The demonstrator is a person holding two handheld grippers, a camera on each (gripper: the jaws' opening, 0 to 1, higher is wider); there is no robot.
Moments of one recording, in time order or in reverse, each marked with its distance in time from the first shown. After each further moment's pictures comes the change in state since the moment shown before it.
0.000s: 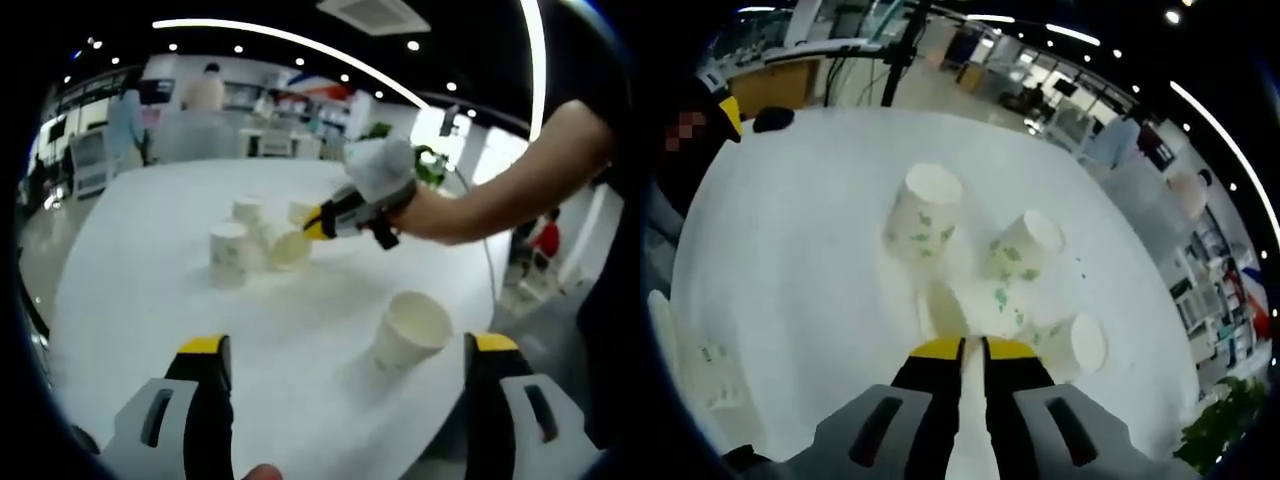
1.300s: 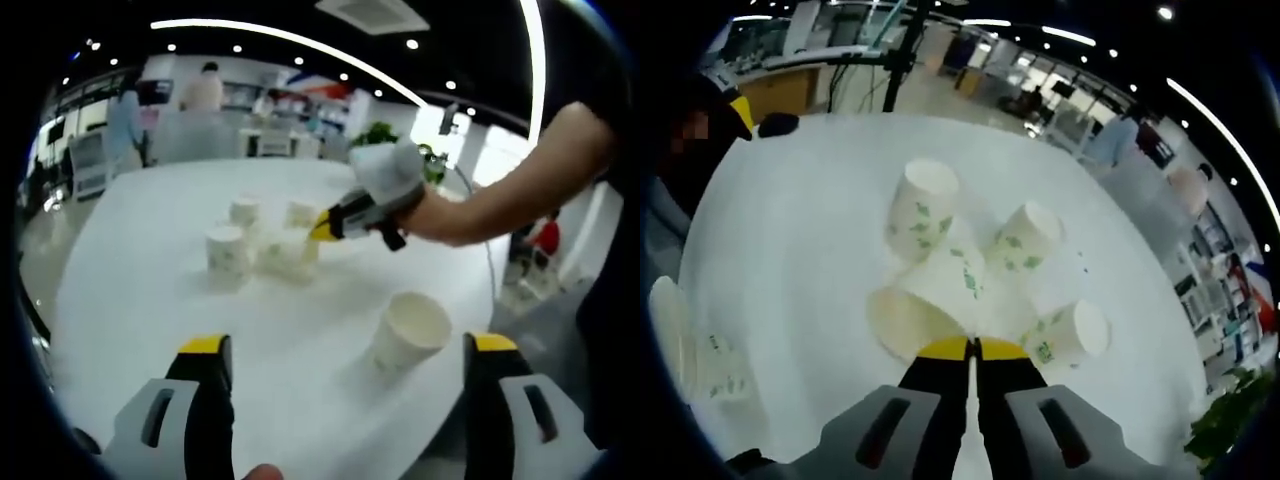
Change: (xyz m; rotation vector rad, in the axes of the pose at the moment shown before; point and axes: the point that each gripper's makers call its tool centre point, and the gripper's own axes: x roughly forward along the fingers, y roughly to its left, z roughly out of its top) left arm 0.000 -0.004 0.002 0.010 0.002 -0.004; right arm -0.015 0.001 -0.011 0.041 -0.034 0.021
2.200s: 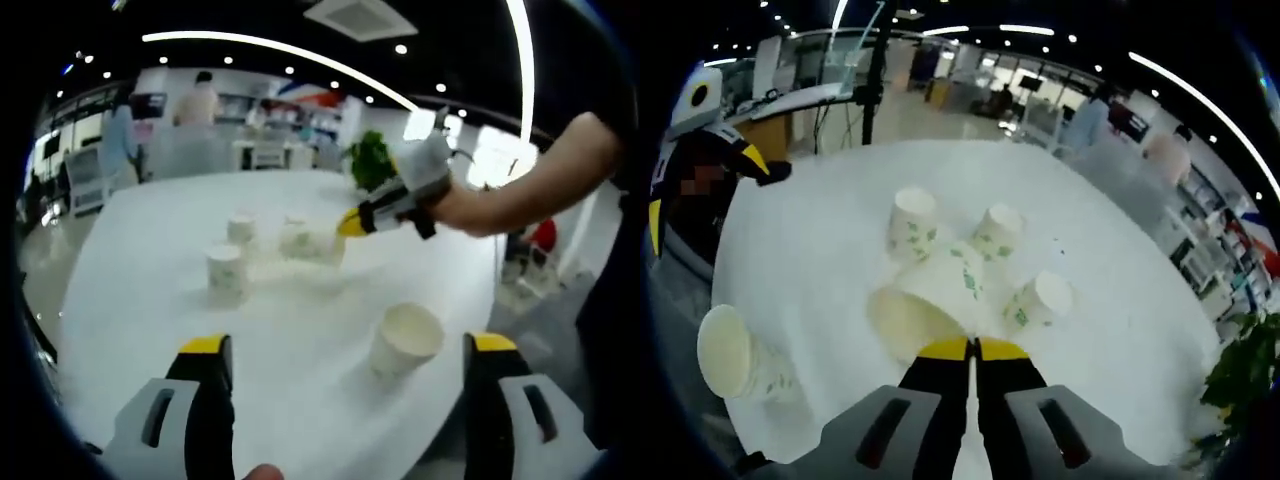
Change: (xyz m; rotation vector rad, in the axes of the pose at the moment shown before) left arm -0.008 0.000 0.015 0.045 -0.035 -0.010; right arm -0.059 -0.010 -0.004 0.172 -0.025 -0.015
